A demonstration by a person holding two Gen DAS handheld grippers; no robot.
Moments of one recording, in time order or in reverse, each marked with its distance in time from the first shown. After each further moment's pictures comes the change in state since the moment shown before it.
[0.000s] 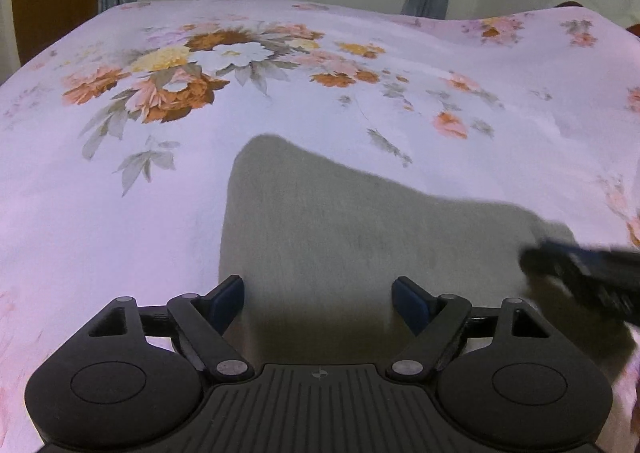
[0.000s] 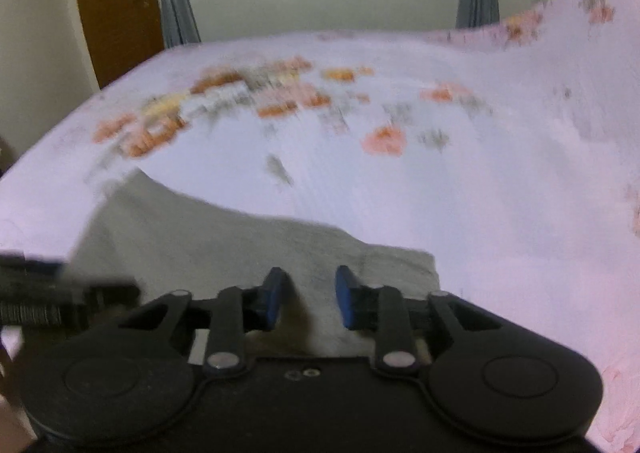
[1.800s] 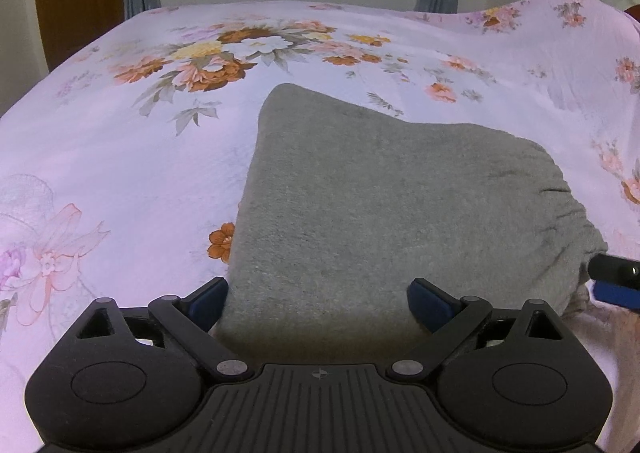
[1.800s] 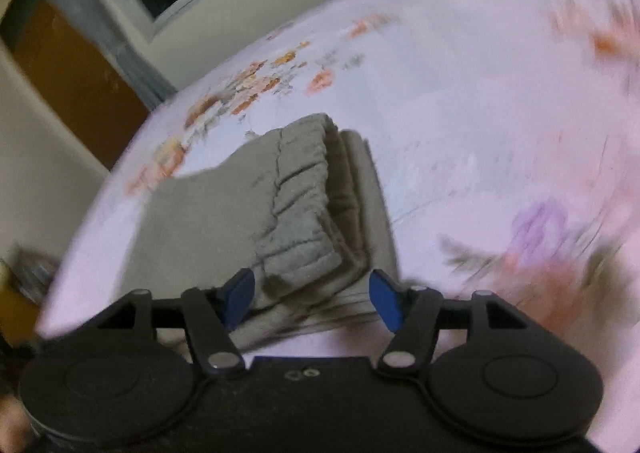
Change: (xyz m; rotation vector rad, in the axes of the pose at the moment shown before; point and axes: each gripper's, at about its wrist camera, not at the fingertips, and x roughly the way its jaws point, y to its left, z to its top) left arm -0.082 -0.016 -0.080 0.012 -0.010 0.088; right arm -0.086 -0.066 -0.090 0.523 0.013 0.214
